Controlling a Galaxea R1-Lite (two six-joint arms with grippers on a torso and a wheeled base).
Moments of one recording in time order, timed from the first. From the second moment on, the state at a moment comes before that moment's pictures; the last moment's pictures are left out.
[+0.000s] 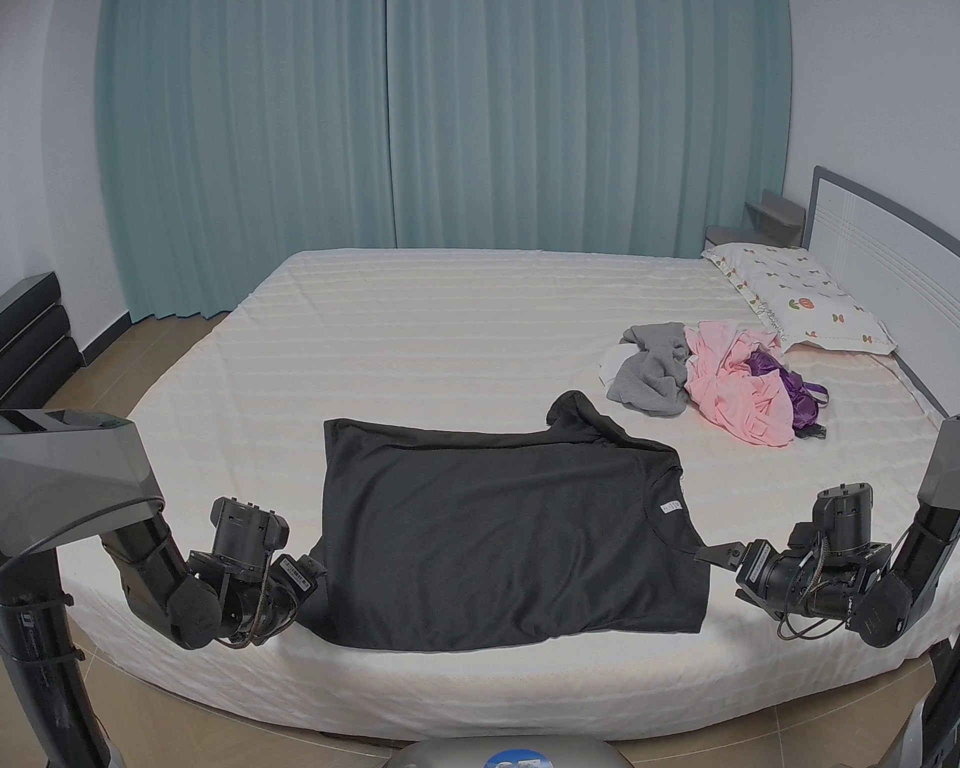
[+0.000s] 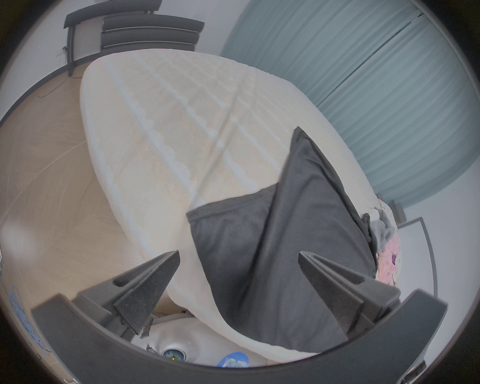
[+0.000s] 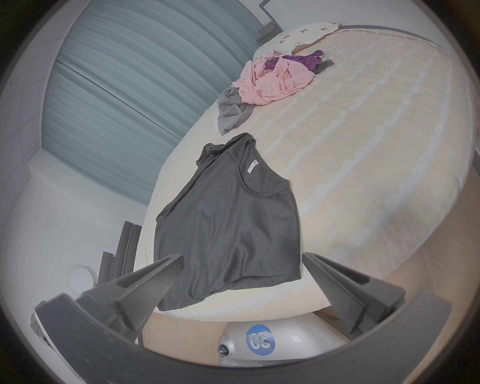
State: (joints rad) left arm -0.26 2.15 -0.54 -0.72 0.16 -1.05; right arm 0.17 2.01 -0.28 -1.06 0.19 0.79
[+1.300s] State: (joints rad) left arm -0.20 2.17 -0.44 -0.71 0.32 -0.76; right arm 0.16 2.04 -0.25 -1.12 0.18 0.77
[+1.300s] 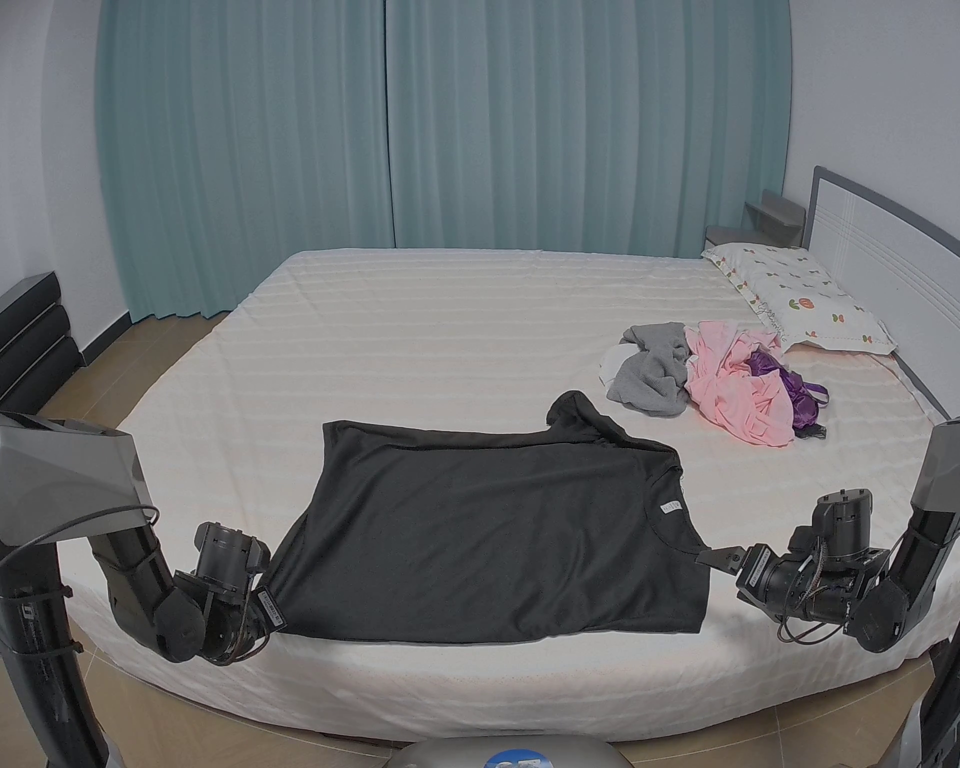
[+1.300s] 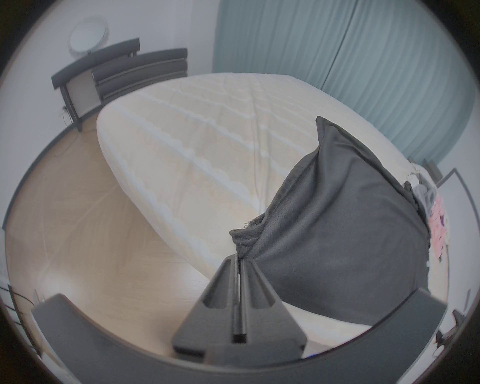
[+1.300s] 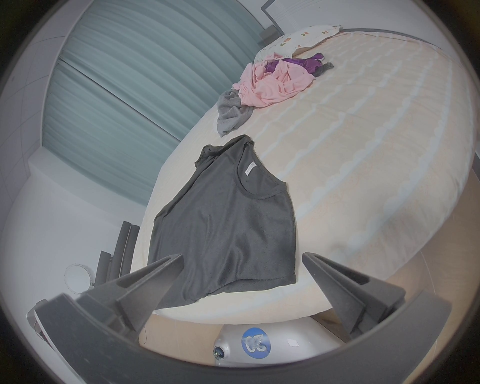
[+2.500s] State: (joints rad) left arm -0.19 2.11 -0.43 -0.66 0.35 -0.72; right arm 0.19 2.30 -0.39 -1.14 0.16 0.73
